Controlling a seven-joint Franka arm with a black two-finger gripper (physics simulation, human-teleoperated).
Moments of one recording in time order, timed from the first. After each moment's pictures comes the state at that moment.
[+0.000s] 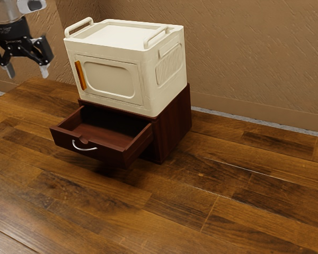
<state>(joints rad) -0.01 -0.28 0.12 -1.68 0.08 1.44 -0.27</state>
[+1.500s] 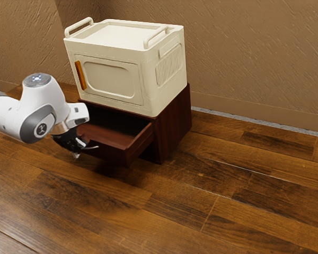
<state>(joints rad) 0.04 -0.11 0.11 -2.42 0.18 2.54 -0.04</state>
